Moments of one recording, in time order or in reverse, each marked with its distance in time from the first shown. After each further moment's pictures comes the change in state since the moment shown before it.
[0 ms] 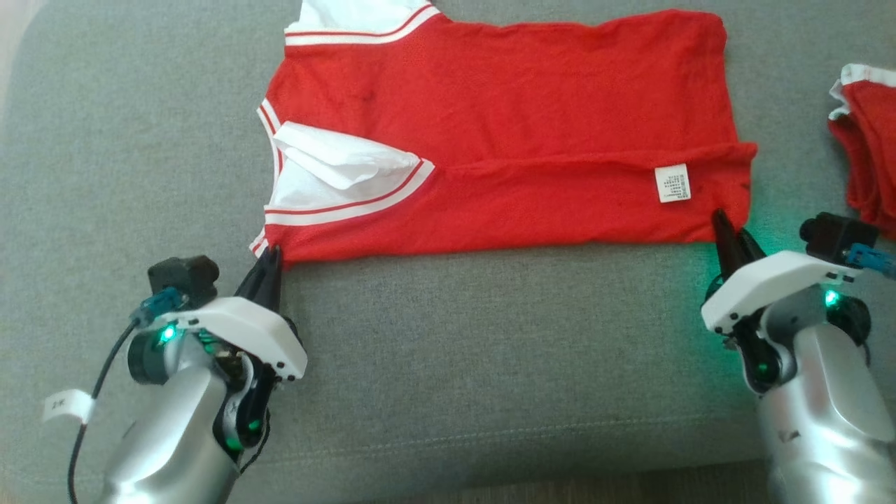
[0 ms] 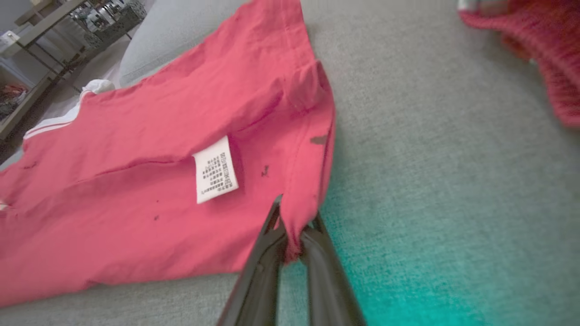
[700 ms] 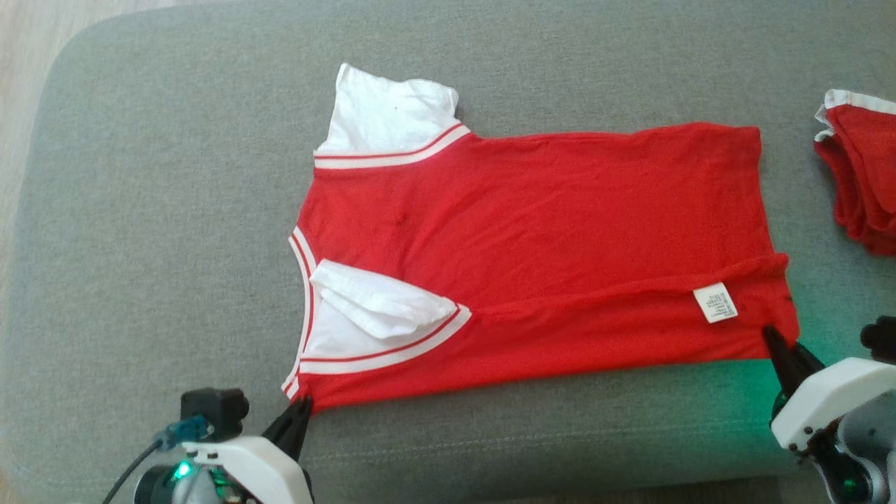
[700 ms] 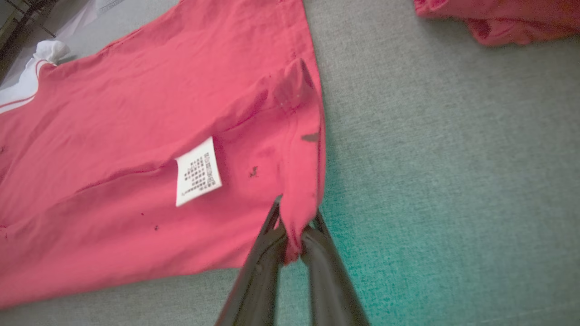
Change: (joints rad) left arm 0.390 0.176 -0.077 -0.462 -0.014 0.121 0.210; right arm 0.422 -0.094 -0.037 -0.453 0.130 0.000 0.311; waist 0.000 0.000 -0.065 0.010
